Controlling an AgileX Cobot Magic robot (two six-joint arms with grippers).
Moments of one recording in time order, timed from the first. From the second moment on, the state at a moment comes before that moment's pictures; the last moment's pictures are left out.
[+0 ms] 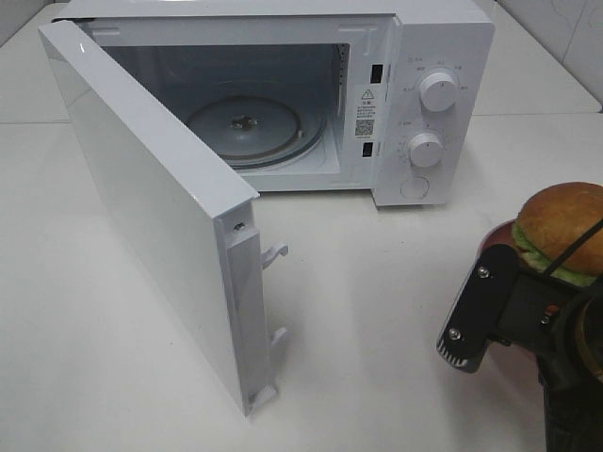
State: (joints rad) left arm 0.03 0.00 -0.52 -0.10 1.08 0.05; right arm 0.91 1.35 -0.49 -0.64 0.82 0.42
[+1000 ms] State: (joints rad) left arm 0.03 0.00 -0.52 -0.10 1.08 0.05; right arm 0.91 1.35 -0.49 -0.92 0.61 0.25
